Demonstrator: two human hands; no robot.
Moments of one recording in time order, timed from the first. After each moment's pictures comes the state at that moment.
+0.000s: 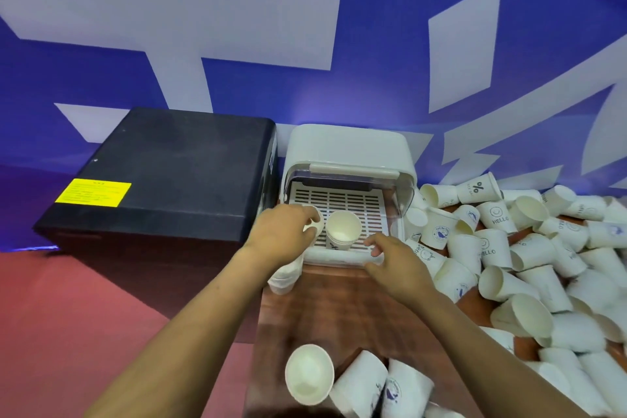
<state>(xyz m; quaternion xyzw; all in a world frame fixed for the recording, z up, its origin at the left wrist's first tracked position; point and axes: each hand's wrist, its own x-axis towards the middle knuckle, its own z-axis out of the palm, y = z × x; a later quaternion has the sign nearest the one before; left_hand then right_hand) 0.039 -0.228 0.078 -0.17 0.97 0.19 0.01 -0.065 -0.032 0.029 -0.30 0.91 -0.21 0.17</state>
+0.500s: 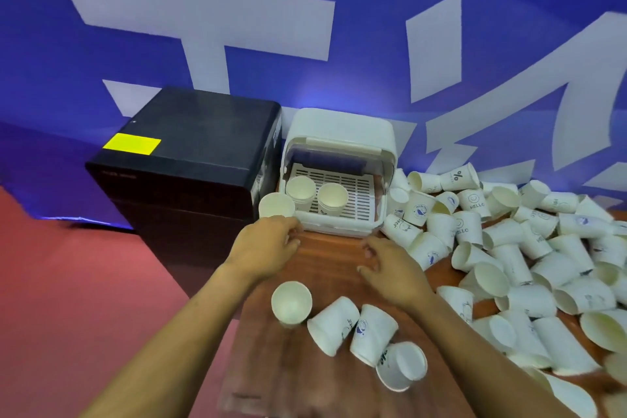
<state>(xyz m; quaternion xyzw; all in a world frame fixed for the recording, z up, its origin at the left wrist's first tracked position) 0.138 -0.145 0.078 -0.24 0.95 0.21 -0.02 0.000 0.049 0.048 -0.38 0.89 -0.21 0.17</state>
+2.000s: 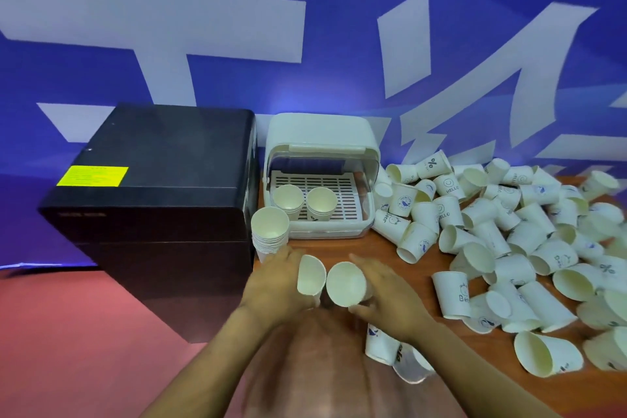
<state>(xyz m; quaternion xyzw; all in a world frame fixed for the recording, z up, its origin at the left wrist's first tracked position) 0.149 -0.144 0.042 -0.16 0.95 0.25 0.04 0.042 0.054 0.018 -0.40 0.89 -0.17 0.15</state>
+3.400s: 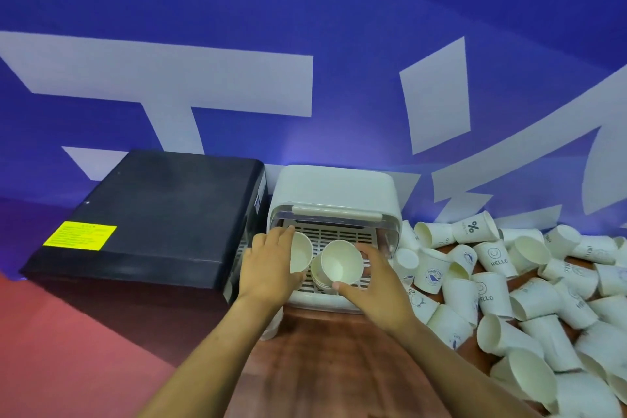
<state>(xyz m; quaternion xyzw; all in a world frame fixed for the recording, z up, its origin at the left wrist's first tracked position) 0.013 -0.207 0.066 -0.30 0.95 0.12 -0.04 -0.096 -0.039 0.033 -0.30 0.86 -0.39 0.16</state>
